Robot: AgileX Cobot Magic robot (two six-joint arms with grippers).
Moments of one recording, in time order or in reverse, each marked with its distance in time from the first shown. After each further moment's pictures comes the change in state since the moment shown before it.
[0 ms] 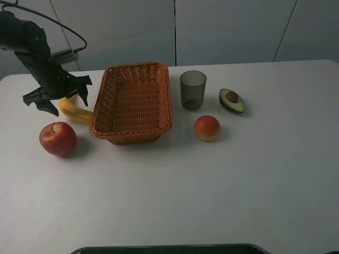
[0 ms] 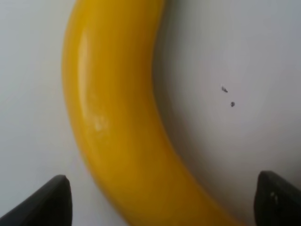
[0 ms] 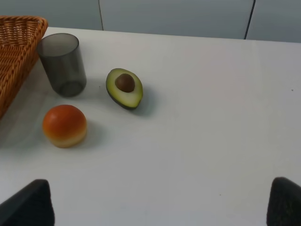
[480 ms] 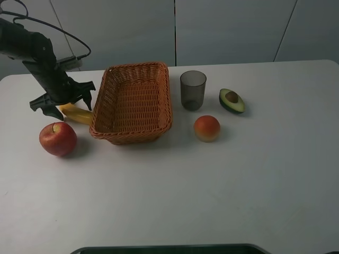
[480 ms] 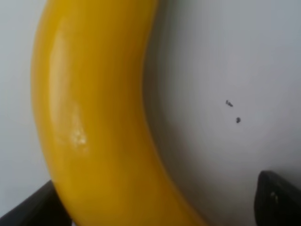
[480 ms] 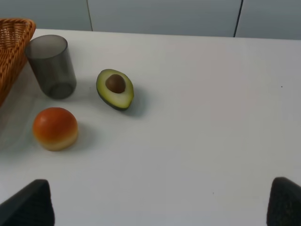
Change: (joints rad) left arm 0.000 0.055 0.000 -0.012 -0.059 -0.004; right arm -0.035 0.000 0.000 0.000 0.000 0.000
